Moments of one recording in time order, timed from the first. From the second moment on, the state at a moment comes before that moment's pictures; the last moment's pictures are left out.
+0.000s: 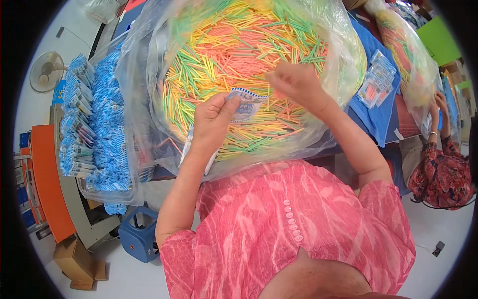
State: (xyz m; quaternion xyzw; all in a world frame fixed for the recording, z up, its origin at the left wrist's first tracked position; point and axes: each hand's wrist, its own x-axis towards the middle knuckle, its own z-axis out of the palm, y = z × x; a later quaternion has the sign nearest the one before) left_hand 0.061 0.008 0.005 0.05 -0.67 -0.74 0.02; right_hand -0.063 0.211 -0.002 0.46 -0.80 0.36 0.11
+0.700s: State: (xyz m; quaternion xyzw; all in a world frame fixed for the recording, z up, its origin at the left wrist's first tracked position) left_hand 0.062 0.016 0.023 0.01 -0.66 -0.75 -0.02; right_hand -0.045 0.185 0.073 0.39 -0.74 0.54 -0.02
